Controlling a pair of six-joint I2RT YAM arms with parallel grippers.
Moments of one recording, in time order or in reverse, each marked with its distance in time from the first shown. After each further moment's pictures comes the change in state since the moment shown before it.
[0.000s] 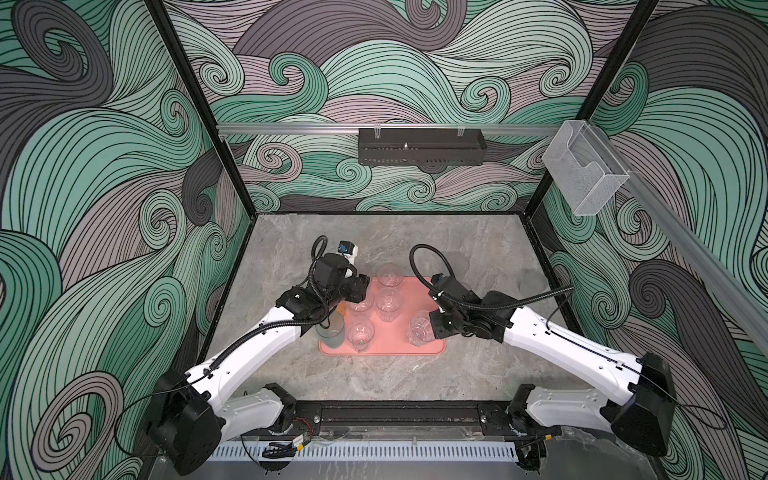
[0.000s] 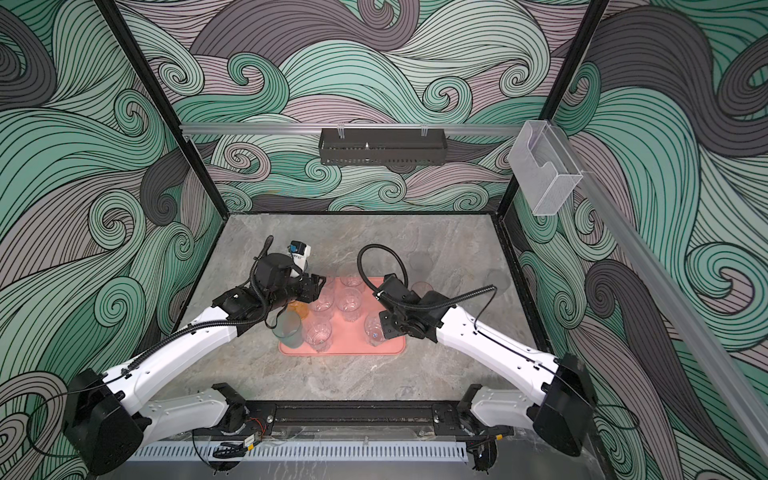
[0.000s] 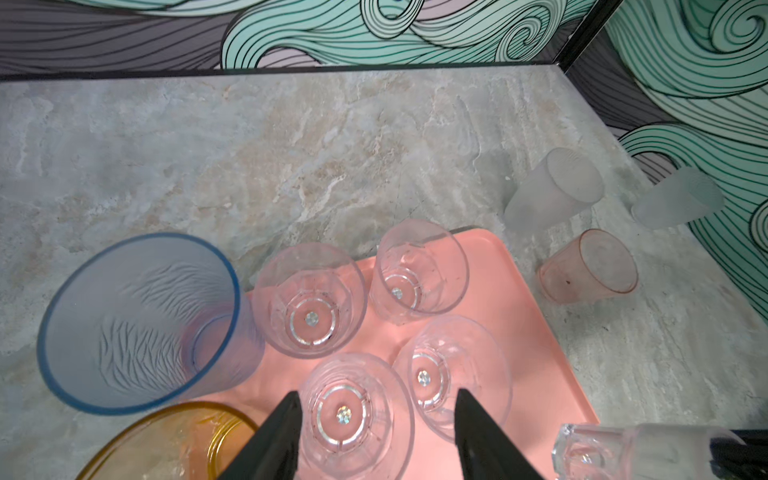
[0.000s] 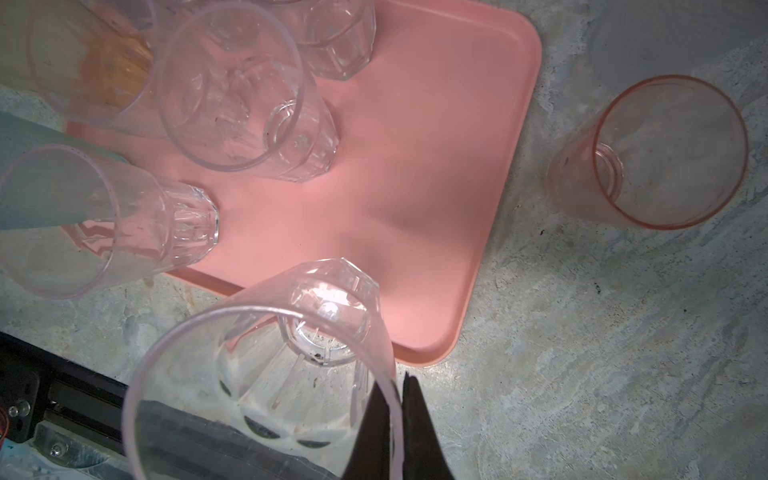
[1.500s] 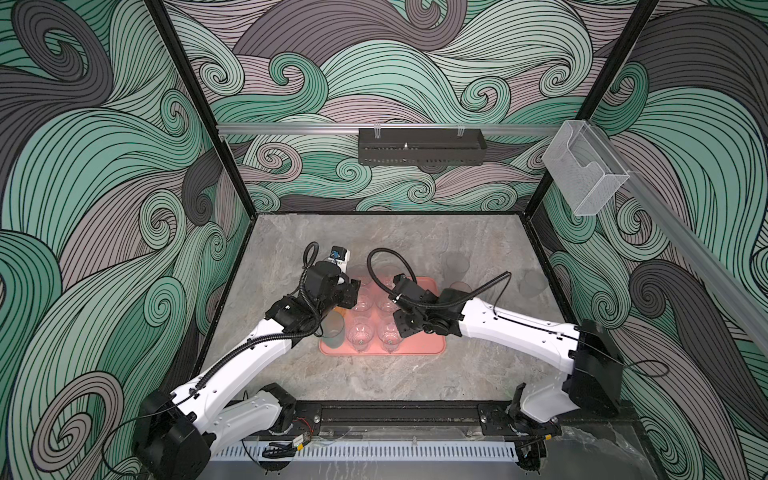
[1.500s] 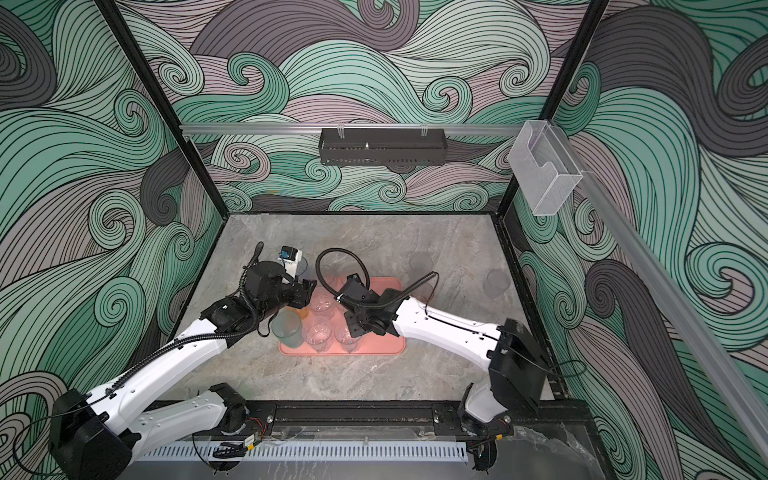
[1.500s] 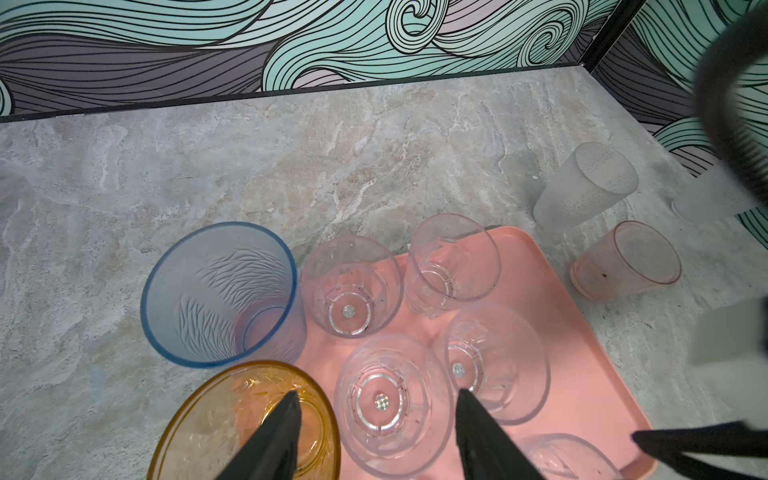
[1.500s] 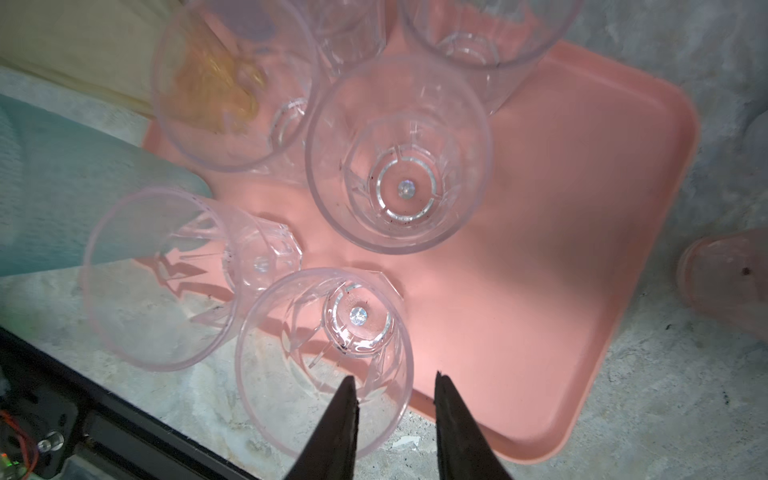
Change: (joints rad) left arm 0.000 -0.103 -0.055 -0.006 -0.061 0.070; right arm 0.093 0.214 0.161 0.130 -0.005 0.029
